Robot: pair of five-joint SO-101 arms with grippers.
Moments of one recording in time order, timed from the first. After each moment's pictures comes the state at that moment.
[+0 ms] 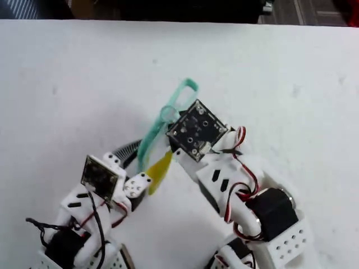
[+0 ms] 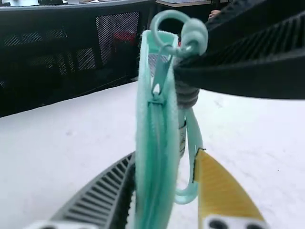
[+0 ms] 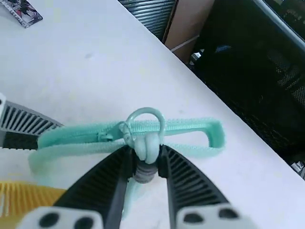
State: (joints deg) left arm 27.1 -104.7 76.7 51.0 2.3; right arm -33.8 -57.4 25.5 65.6 24.7
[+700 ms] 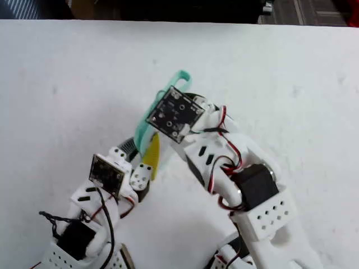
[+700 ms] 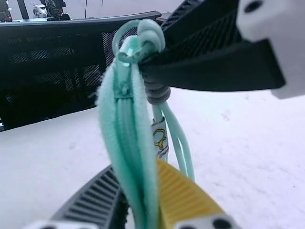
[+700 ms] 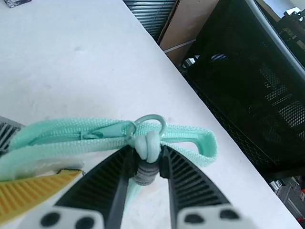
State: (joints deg) left arm 27.0 -104.4 85.5 37.4 2.0; right arm -32.4 -46.9 24.8 56.3 33.1
